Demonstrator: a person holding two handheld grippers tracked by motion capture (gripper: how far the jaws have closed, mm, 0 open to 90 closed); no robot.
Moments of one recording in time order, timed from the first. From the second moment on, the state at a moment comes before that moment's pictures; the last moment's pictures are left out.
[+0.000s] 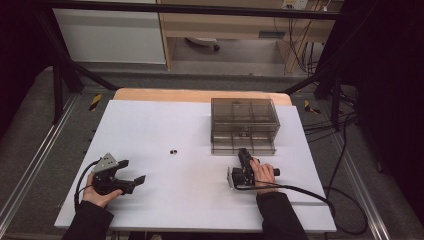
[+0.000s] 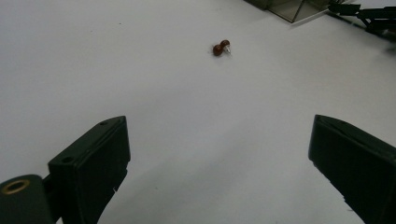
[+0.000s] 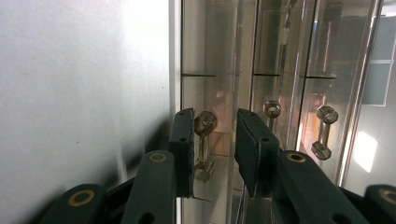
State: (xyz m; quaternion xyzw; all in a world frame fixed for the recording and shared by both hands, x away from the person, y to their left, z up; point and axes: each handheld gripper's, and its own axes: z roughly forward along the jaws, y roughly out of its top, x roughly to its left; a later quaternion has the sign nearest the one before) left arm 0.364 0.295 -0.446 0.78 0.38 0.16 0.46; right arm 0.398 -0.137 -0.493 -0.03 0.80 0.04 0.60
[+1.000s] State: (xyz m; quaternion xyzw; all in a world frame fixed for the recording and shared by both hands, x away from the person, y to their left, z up) left arm 0.364 0.295 -0.446 0.79 0.38 0.16 0.46; right arm 0.387 -0.138 -0.492 -0.04 0.80 0.04 0.59
